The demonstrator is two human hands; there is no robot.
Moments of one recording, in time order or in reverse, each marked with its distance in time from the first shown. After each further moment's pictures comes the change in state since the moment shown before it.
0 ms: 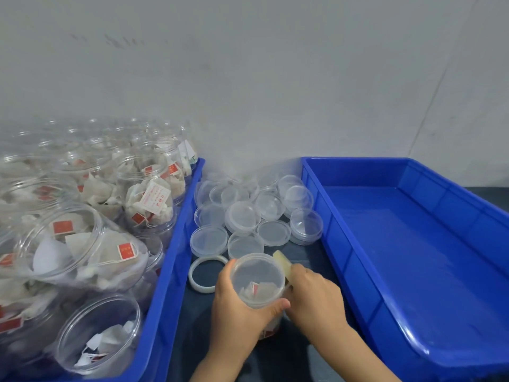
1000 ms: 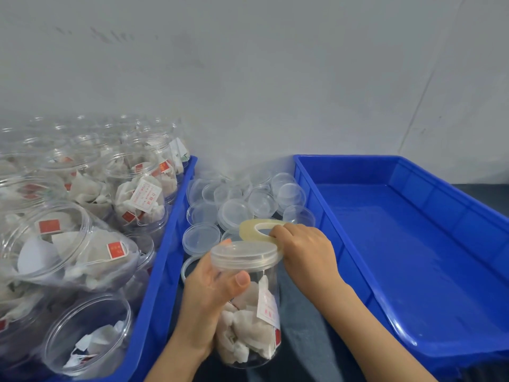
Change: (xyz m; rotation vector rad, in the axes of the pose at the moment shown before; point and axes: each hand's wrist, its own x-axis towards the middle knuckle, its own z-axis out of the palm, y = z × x) left_hand 0.012 0.038 -0.040 -0.565 -0.280 0.001; right_hand 0.034 0.000 -0.045 -0.056 0.507 -0.324
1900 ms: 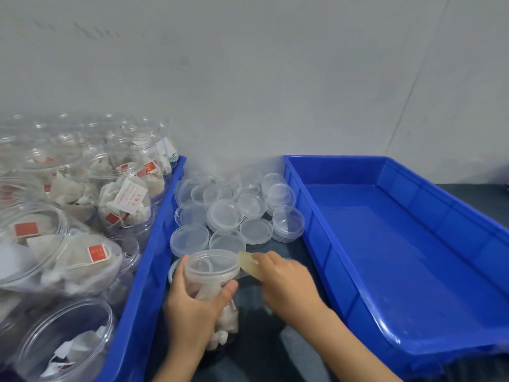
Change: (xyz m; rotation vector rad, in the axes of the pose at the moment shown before) left_hand 0.004 -0.058 -0.007 0.477 0.537 0.027; right_hand -0.032 -0.012 0.017 0.099 -0.339 0.029
